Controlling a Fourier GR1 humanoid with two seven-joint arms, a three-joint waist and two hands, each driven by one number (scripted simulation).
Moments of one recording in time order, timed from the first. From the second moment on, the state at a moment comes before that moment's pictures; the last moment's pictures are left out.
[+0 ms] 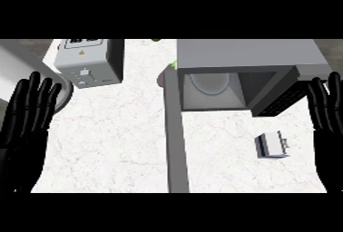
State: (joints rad) left arm 0.00 0.11 -0.03 -2.10 0.00 -0.03 0.00; right arm 0.00 -0.08 0.00 -2.10 -0.02 -0.03 -0.01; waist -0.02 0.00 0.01
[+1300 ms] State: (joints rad) left arm 0.60 0.02 -0.11 -2.41 0.13 -0.01 -0.11; right arm 0.48 -0.24 -0.38 -2.15 -0.40 0.65 -0.27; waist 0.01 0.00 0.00
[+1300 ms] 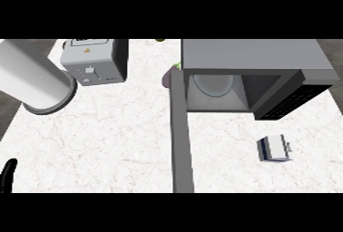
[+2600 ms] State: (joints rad) left arm 0.95 0.01 0.08 -2.35 0.29 -0.32 -0.43; right arm 0.16 -0.13 -0.32 -1.67 0.15 0.51 -0.54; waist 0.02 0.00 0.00
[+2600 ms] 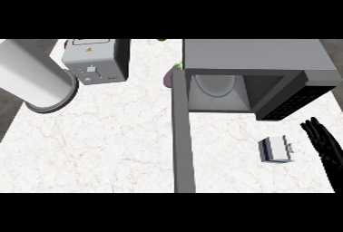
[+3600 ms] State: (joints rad) left arm 1.07 0.01 0.16 -2.34 0.37 -0.44 -0.53; right arm -0.09 -0.24 -0.29 -0.99 0.34 0.30 -0.84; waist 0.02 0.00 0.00
